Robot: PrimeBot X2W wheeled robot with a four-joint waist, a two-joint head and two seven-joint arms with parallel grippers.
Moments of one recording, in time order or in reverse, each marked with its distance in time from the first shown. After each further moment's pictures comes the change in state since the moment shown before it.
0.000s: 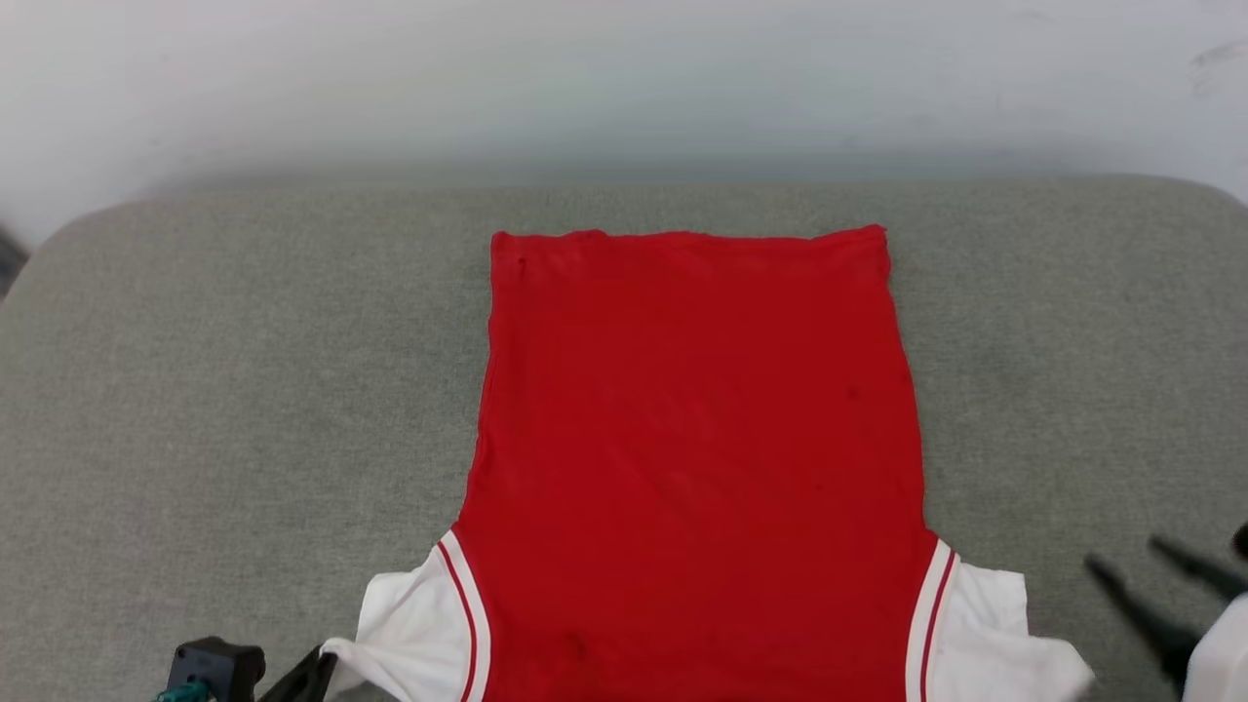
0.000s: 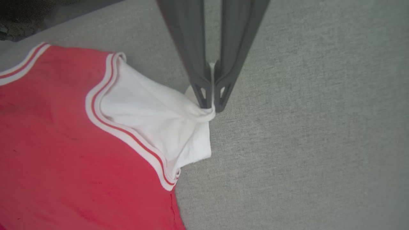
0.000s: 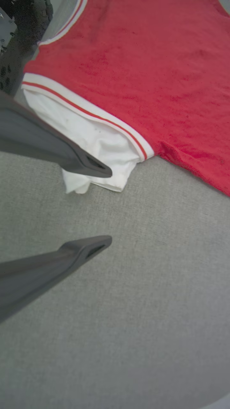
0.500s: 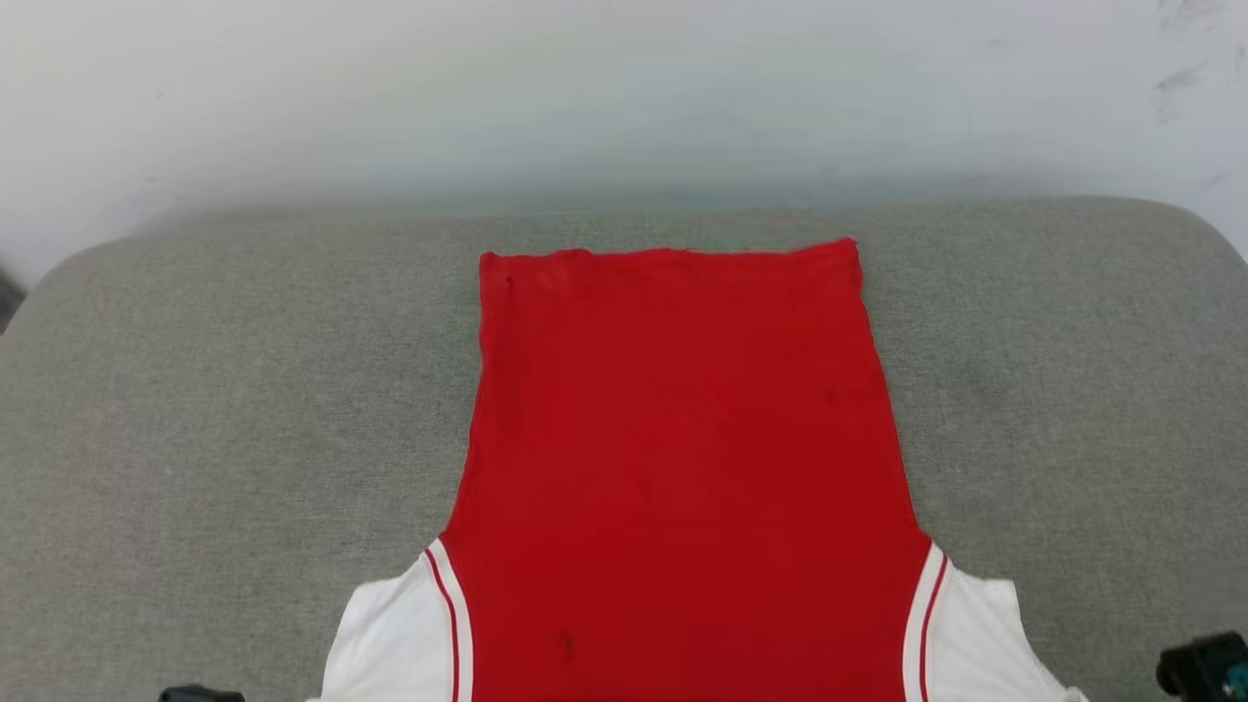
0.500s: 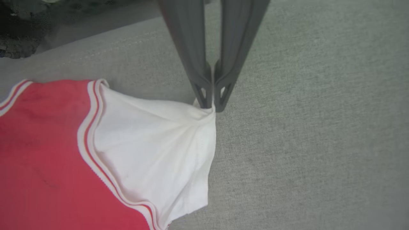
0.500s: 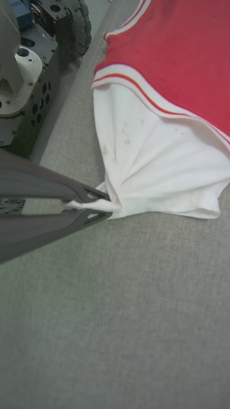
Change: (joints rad) left arm 0.021 -0.009 -0.020 0.097 -0.040 -0.049 0.004; right arm -0.086 -0.048 0.298 0.253 0.105 0.000 -0.173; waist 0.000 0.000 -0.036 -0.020
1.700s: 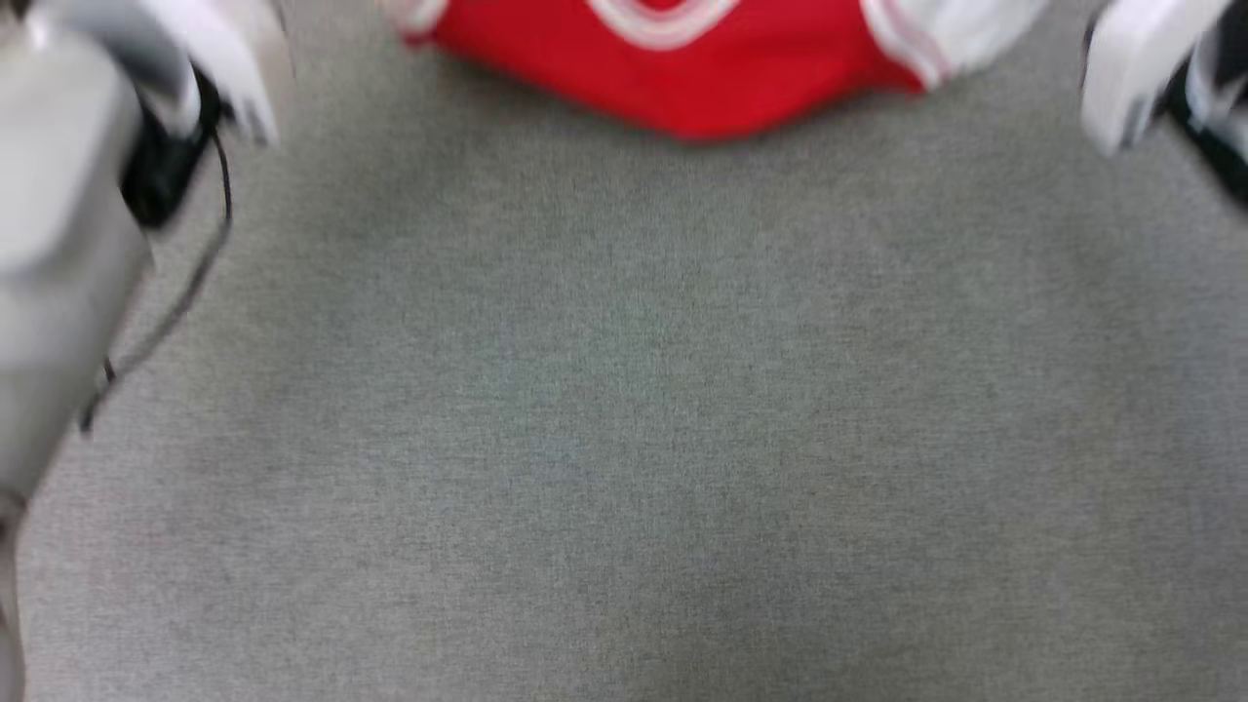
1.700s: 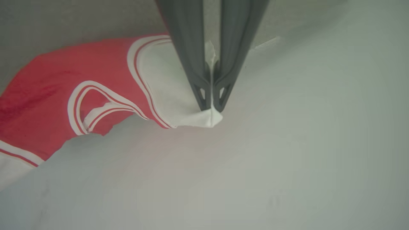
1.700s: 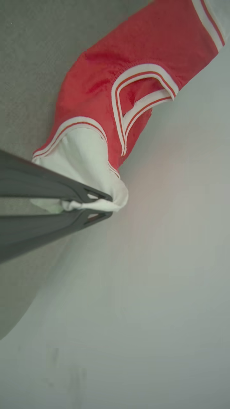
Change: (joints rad) left arm -1.215 -0.373 0.090 0.671 0.317 -0.394 0.054; right arm -1.304 0.228 0.258 0.440 -0.191 0.000 -0.107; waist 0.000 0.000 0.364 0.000
